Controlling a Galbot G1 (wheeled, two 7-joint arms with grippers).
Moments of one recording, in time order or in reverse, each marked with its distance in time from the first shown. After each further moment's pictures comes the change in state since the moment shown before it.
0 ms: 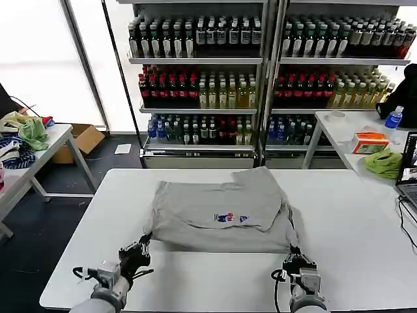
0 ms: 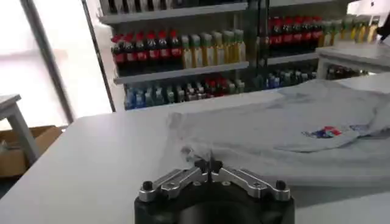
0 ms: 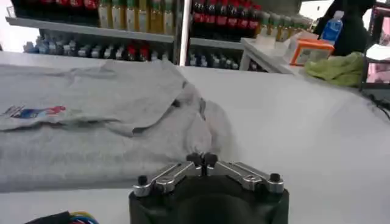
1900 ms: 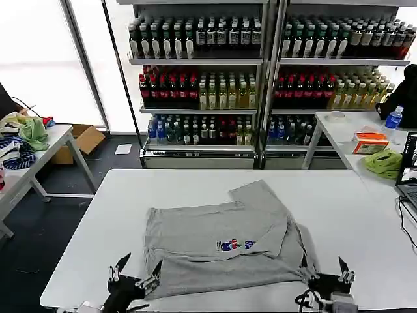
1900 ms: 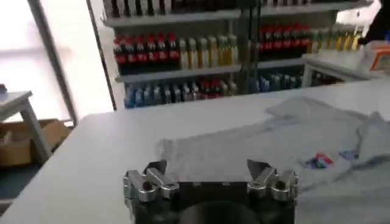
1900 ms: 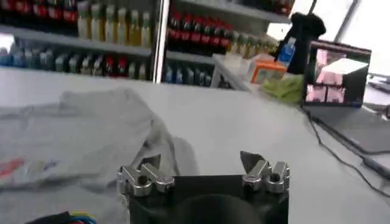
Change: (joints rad) left arm 0.206 -0.034 -0.065 -0.243 0.024 -0.024 0.006; right arm -0.090 -0.049 0.151 0.185 0.053 0.108 0.048
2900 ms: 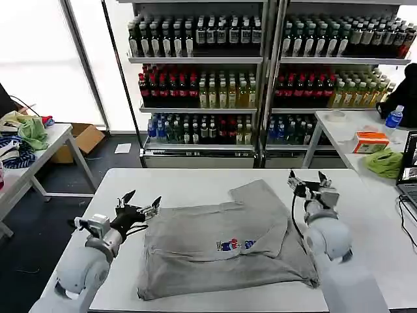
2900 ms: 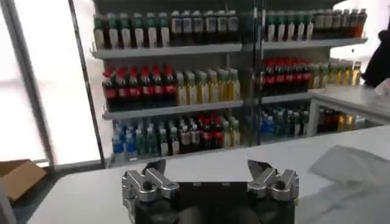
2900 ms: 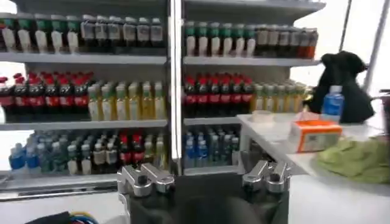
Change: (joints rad) left arm -0.677 0.162 0.107 0.517 -0.258 0.065 0.080; right arm 0.871 -0.019 -0.172 -0.683 0.181 -0.101 -0.172
